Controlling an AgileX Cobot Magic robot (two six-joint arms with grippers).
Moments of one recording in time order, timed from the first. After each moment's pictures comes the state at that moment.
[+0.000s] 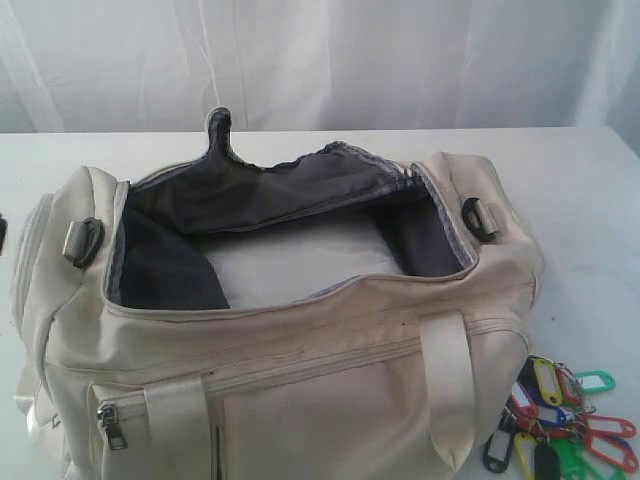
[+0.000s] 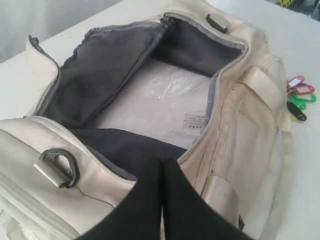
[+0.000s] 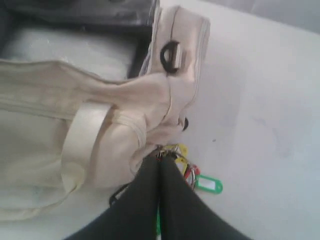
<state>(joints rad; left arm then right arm) -0.36 0.59 -0.75 -0.55 0.82 0.65 0.67 0.31 -0.66 -0.18 0.98 0.15</state>
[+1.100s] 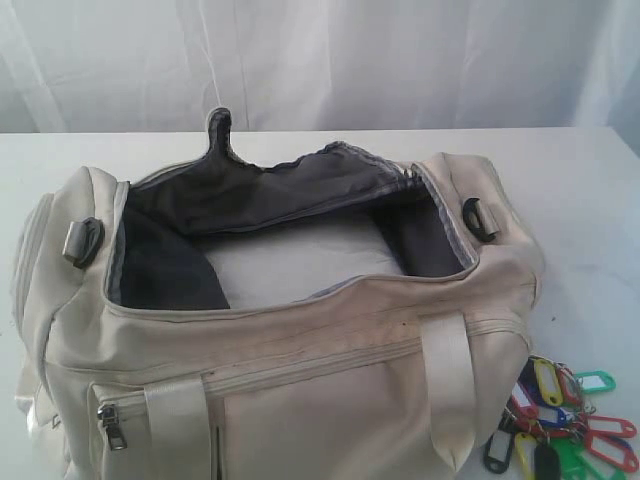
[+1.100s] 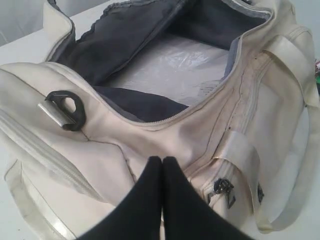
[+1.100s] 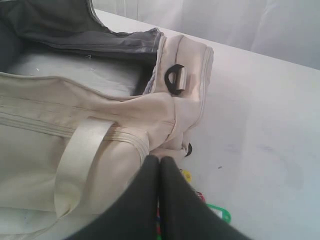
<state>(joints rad) -0.36 0.40 -0.50 -0.50 0.71 0.61 0.67 0.18 -0.47 -0.20 0.77 0.15</state>
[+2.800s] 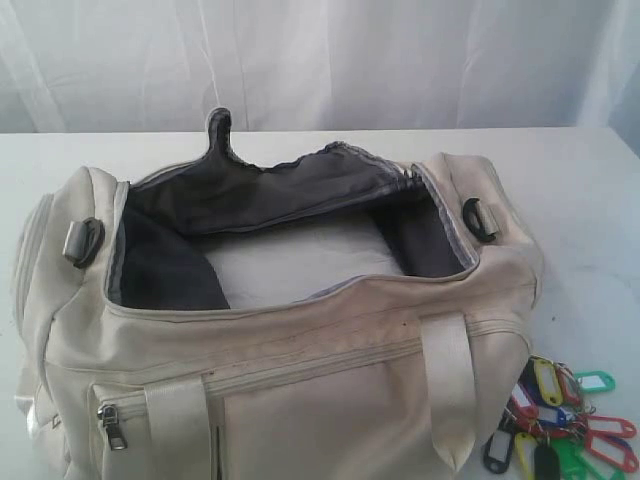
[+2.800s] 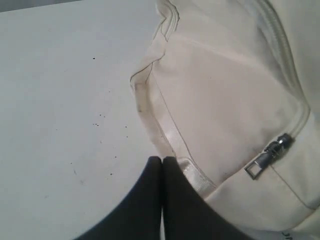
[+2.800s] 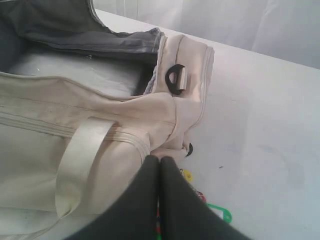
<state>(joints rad) 0.06 0.00 0.03 -0.50 0.47 0.61 0.67 0.18 -0.47 -0.20 0.77 0.15</state>
